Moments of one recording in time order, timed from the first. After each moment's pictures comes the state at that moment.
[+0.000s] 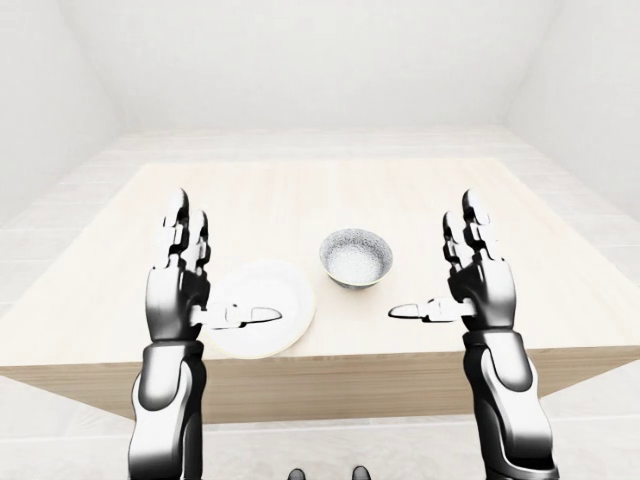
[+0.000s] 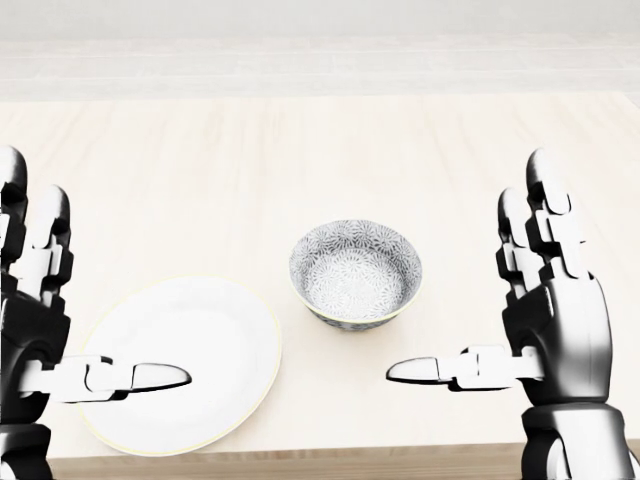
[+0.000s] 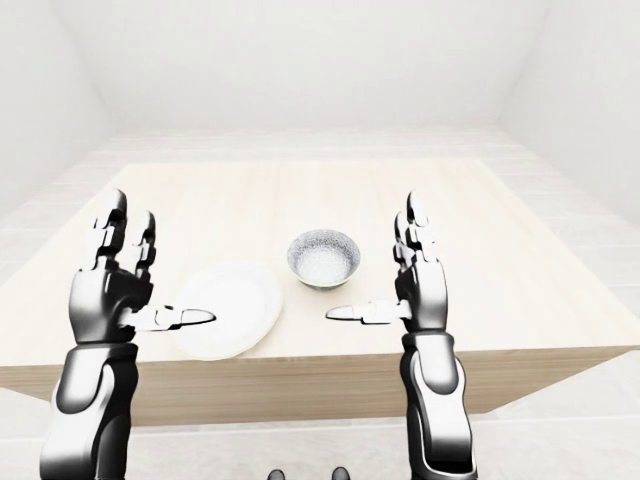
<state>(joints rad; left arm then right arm) 0.03 0.05 0.14 -0.52 -0.11 0.09 -0.08 0.03 -0.04 -0.08 -0.47 0.07 0.09 0.06</state>
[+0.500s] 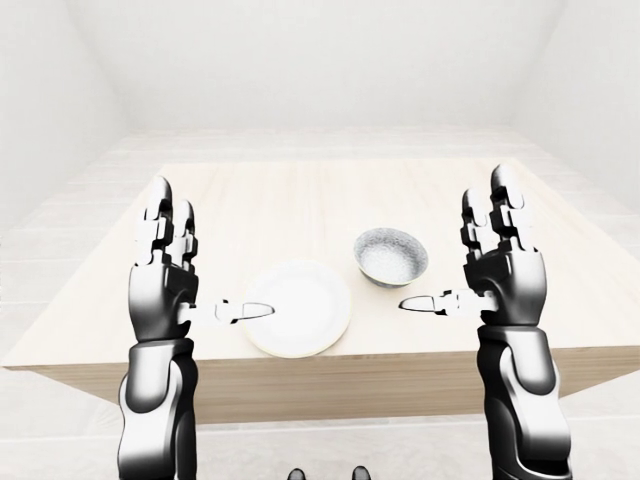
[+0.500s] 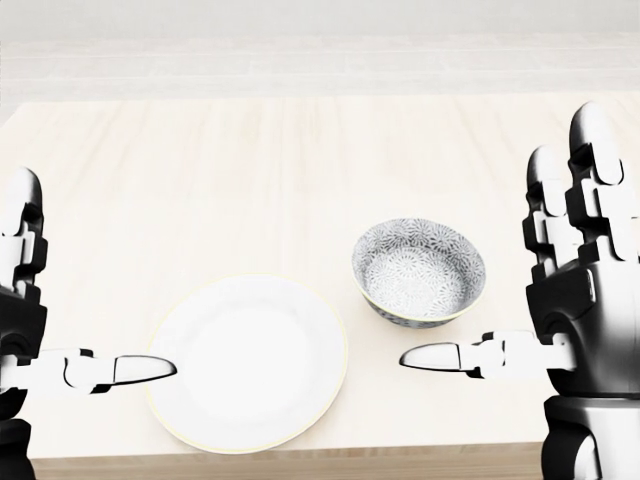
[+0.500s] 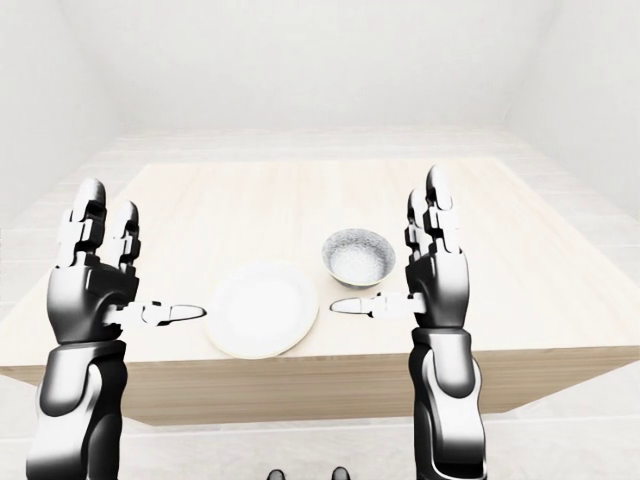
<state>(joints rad) 0.01 0.06 0.18 -0.57 -0.11 0.09 -0.08 0.00 -0.04 -0.12 -0.58 0.11 0.09 0.06</state>
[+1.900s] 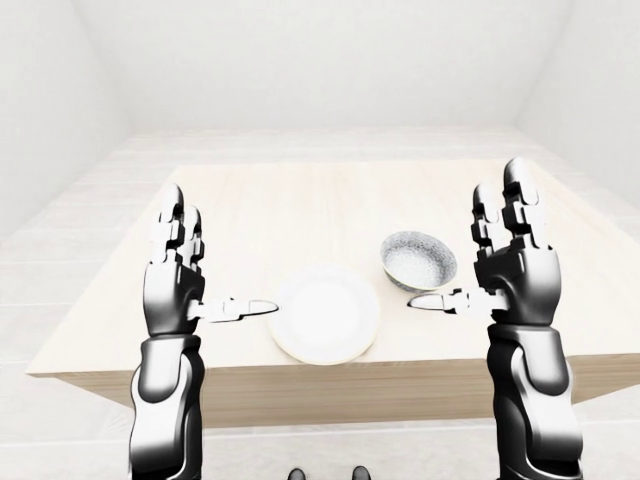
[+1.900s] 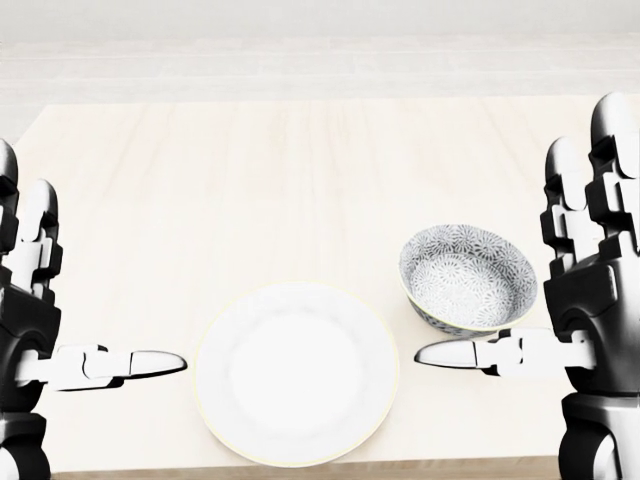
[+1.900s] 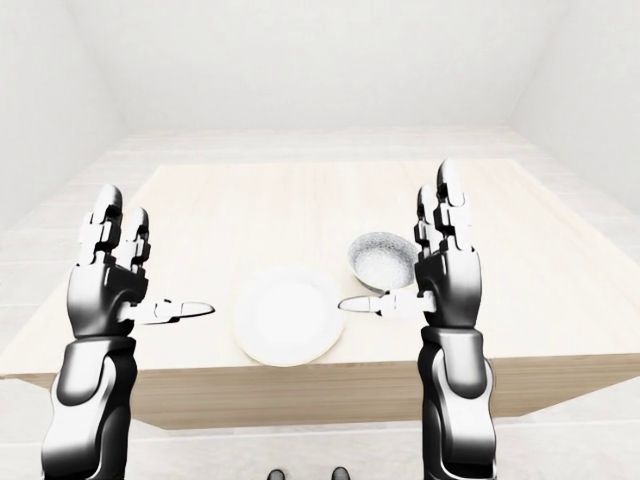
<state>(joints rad) -0.01 0.05 0.16 -0.50 -0.05 0.09 -0.07 -0.01 -0.06 -0.16 -0.59 0.12 0.09 0.07</state>
